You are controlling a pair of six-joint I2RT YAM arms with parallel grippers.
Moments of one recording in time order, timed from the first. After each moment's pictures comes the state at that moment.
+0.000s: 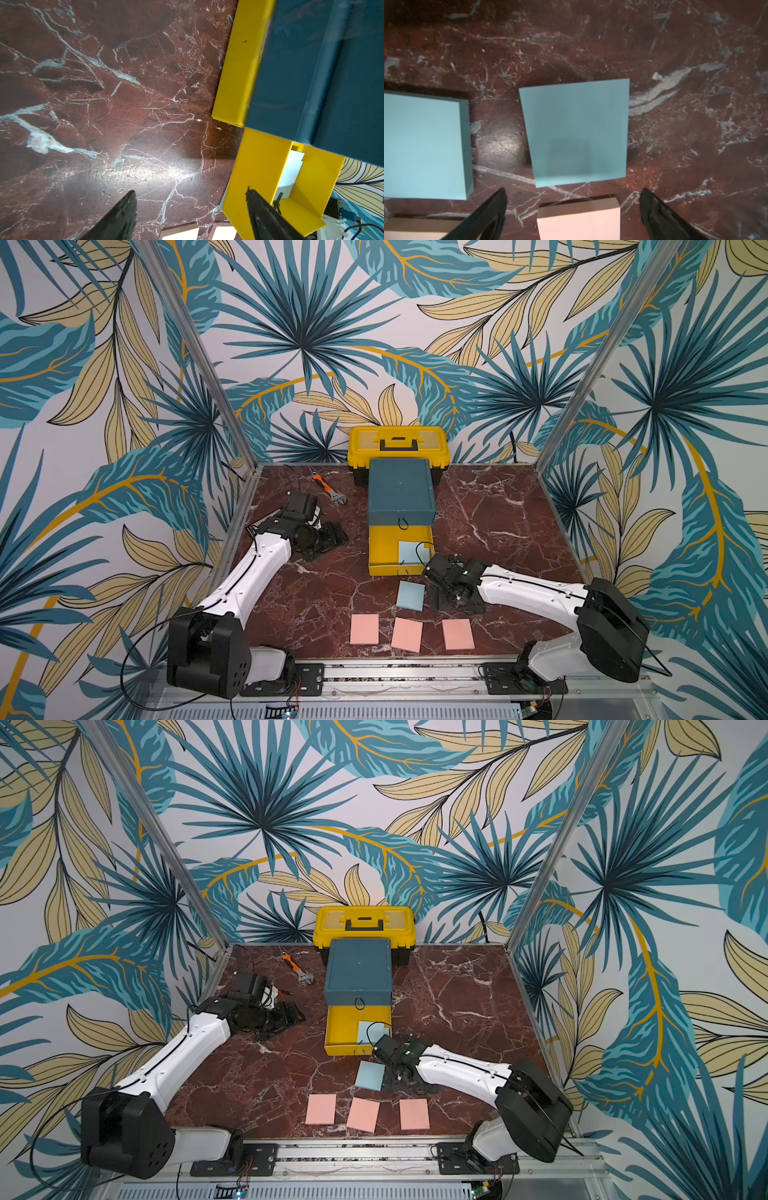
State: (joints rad) left arm -0.18 1.34 1.05 -0.78 0.31 -0.62; right arm 0.83 1.46 0.83 -0.86 0.21 0.91
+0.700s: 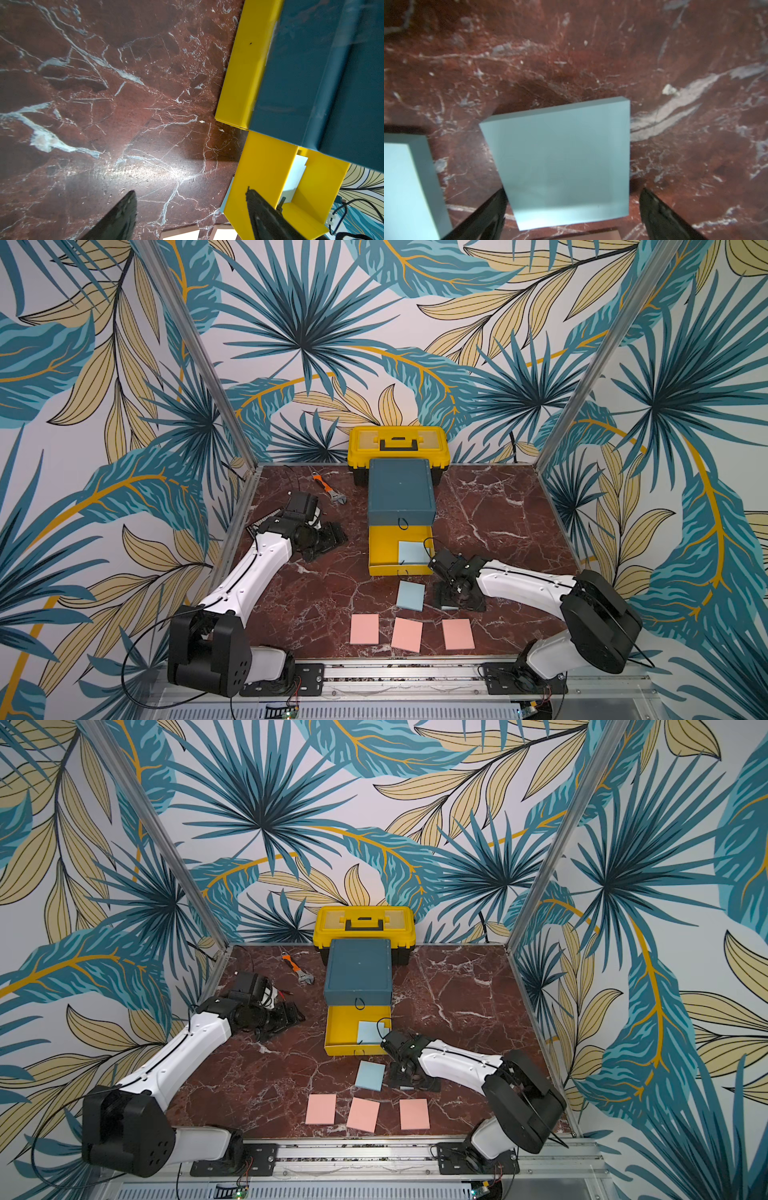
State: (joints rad) left arm -0.18 1.35 1.05 -0.78 0.30 -0.64; right arm 0.72 1.51 0.78 -0.76 0.14 0.86
